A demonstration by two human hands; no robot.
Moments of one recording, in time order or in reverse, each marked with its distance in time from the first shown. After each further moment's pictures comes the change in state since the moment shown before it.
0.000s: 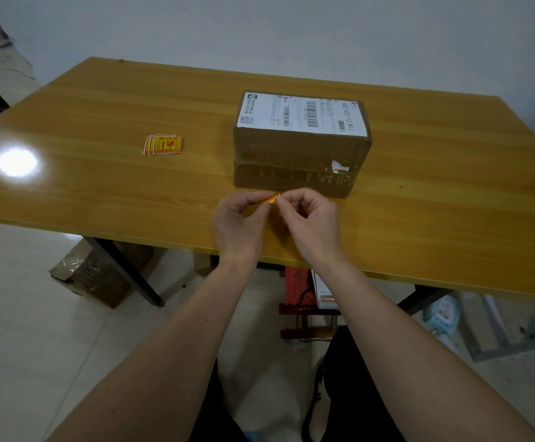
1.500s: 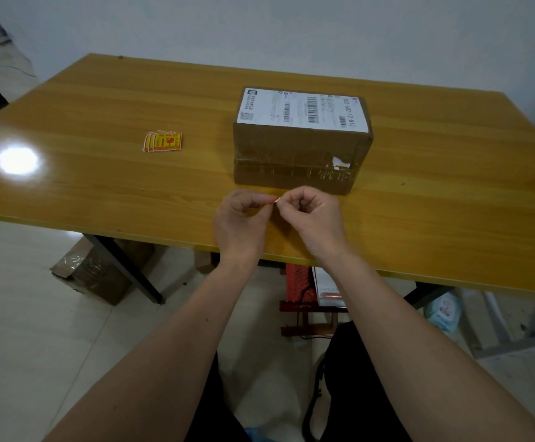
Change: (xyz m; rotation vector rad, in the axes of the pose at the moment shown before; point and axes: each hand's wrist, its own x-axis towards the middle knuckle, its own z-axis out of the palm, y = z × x) left_hand -0.004 0.001 -0.002 0.100 -0.045 0.075; right_hand 0.001 -0.006 -0.008 0.042 -0.102 0.050
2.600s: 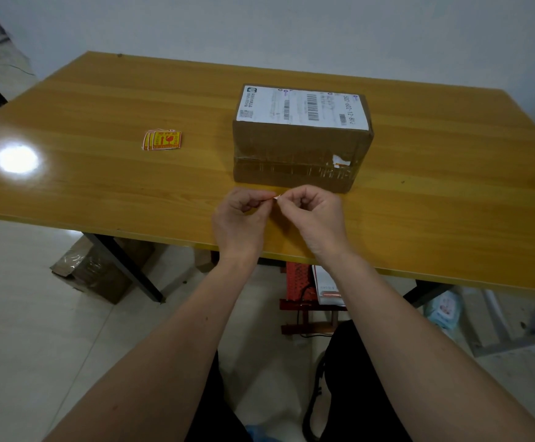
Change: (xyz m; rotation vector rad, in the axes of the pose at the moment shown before) left_hand 0.000 0.001 0.000 -0.020 0.001 -0.023; right_hand 0.000 0.000 0.001 0.030 0.040 0.012
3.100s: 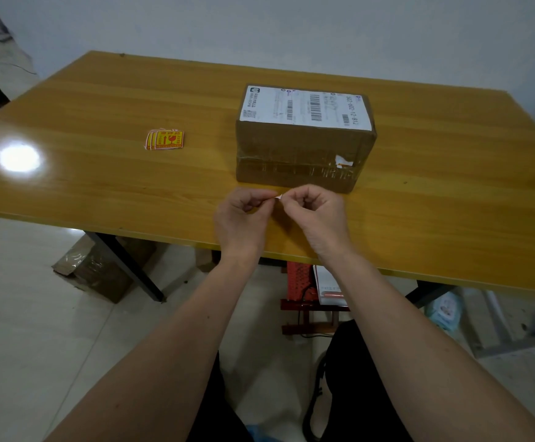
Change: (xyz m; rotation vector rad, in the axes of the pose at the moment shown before) left_hand 0.002 0.000 -0.001 -0.026 0.008 -0.042; right_hand -0.002 -0.003 -0.001 0.025 -0.014 -0.003
